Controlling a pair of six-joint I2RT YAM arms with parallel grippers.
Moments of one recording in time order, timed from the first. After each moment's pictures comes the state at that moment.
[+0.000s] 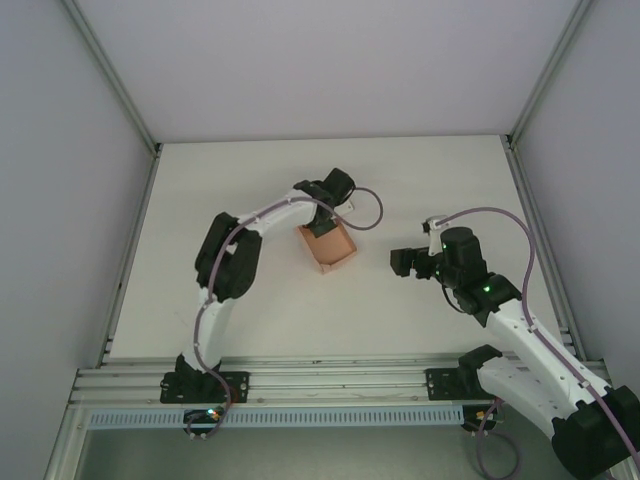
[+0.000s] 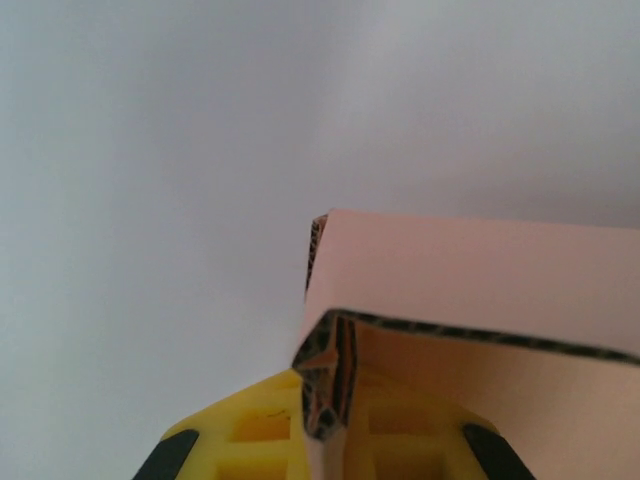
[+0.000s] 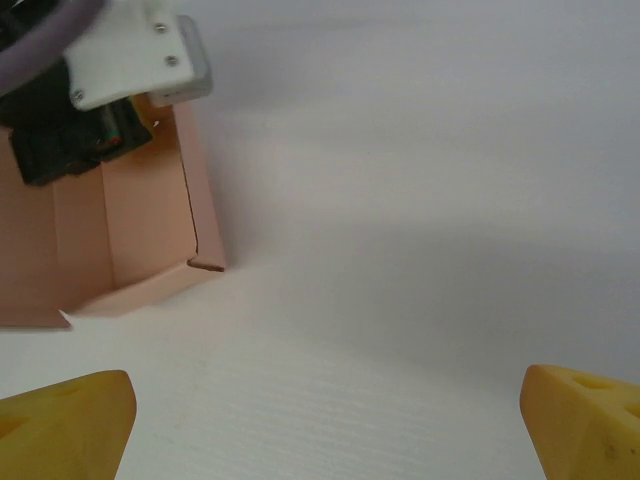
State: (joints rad) left arm -0.75 2.15 1.72 -0.72 -0.41 0.40; right arm 0.34 0.85 0.58 -0.34 -0.01 0.29
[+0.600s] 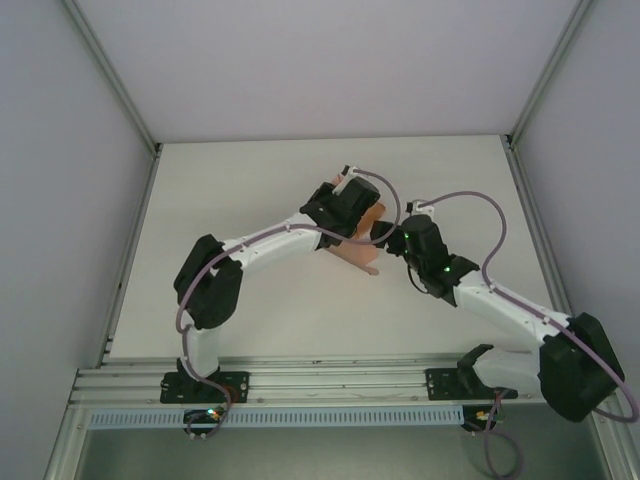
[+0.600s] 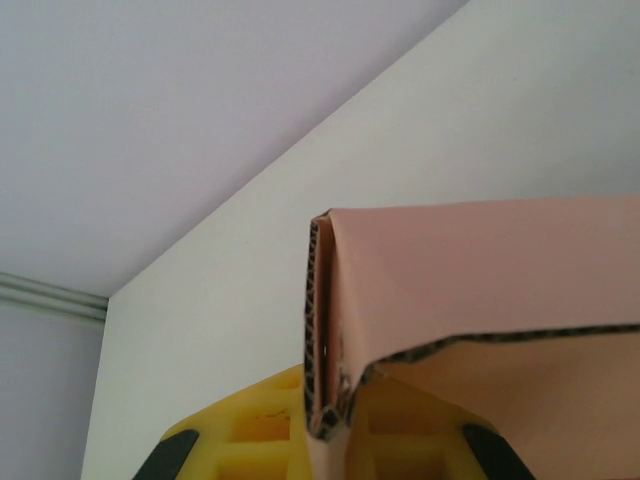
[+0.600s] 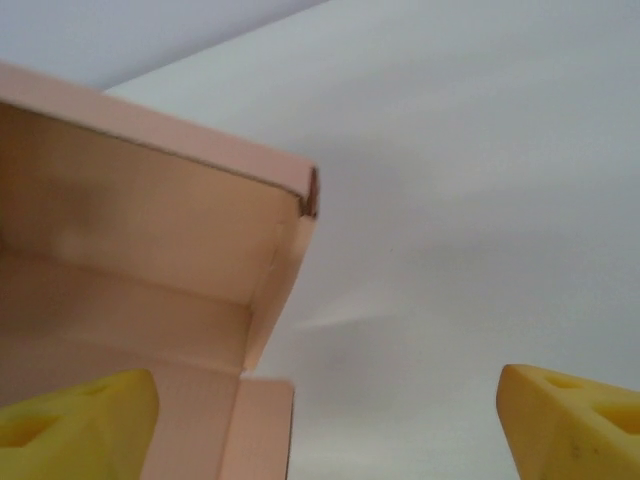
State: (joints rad) left arm -0.94 1.94 1.56 -0.37 -0.87 0.04; right arm 0.51 1.21 0.67 -0.01 0.30 0.61
